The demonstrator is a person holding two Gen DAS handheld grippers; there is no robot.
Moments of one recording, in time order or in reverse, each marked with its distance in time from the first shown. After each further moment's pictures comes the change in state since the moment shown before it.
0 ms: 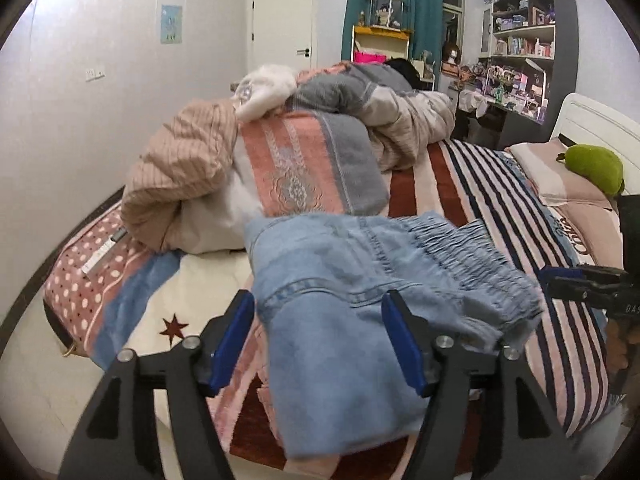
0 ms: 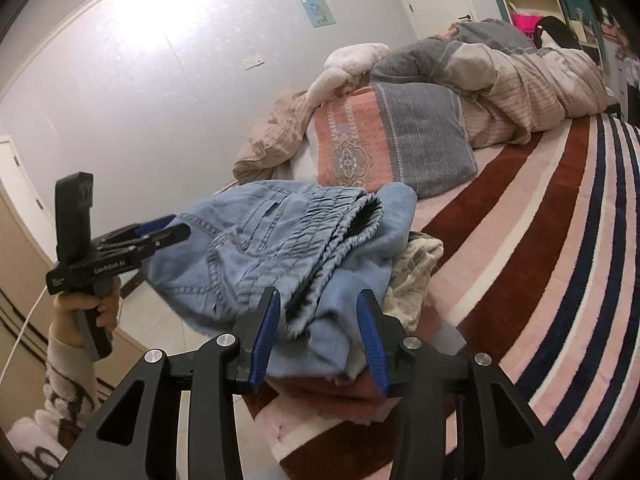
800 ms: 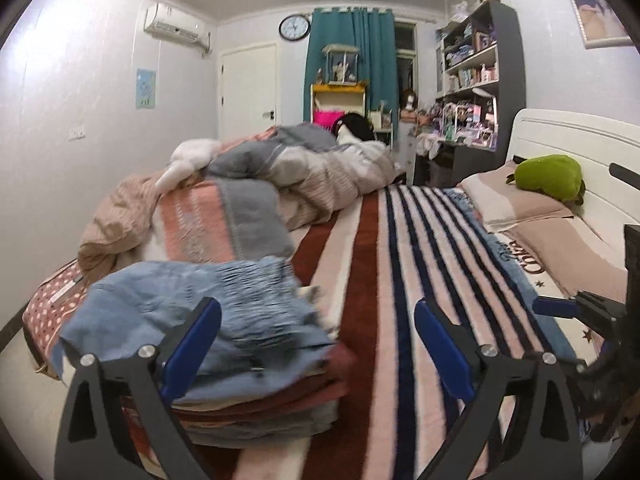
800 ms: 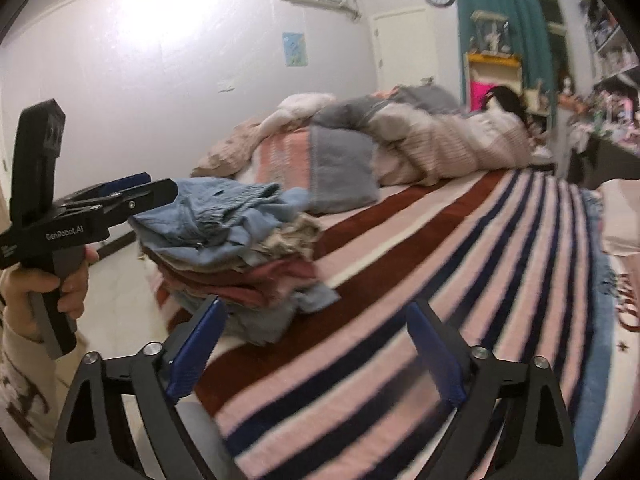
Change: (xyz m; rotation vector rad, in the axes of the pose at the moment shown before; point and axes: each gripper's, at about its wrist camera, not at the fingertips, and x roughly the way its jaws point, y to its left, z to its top) left arm -0.062 -0.212 -0.033 0.070 -0.251 -0.054; right arm -0.155 -0.026 -0.102 -0.142 -0.173 -0.286
